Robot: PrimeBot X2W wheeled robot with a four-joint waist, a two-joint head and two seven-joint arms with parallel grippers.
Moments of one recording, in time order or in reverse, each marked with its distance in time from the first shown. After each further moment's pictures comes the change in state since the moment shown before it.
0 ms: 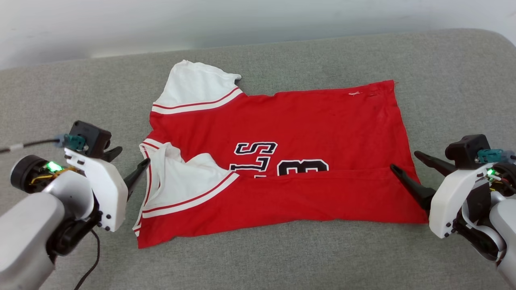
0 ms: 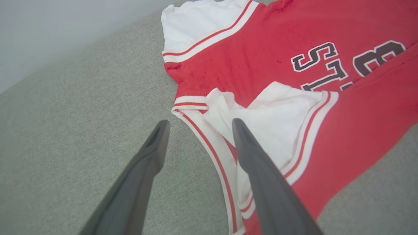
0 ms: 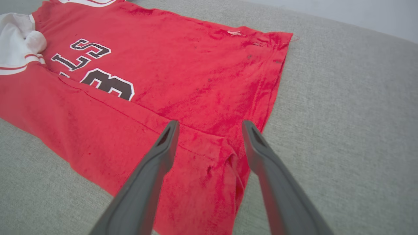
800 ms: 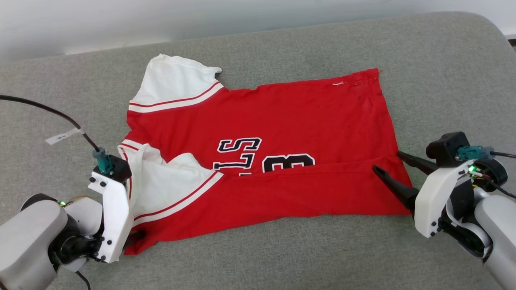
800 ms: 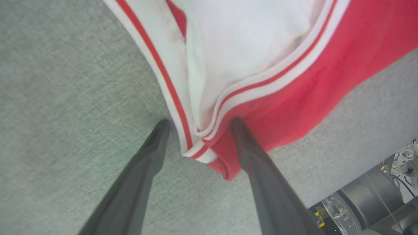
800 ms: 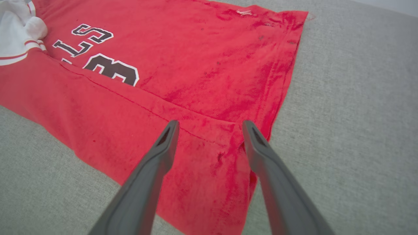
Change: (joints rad) left arm -0.040 0.034 -0.154 0.035 -0.188 -0.045 0.595; right arm -0.023 0.026 0.043 -0.038 0.007 0.000 0.046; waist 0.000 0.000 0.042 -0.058
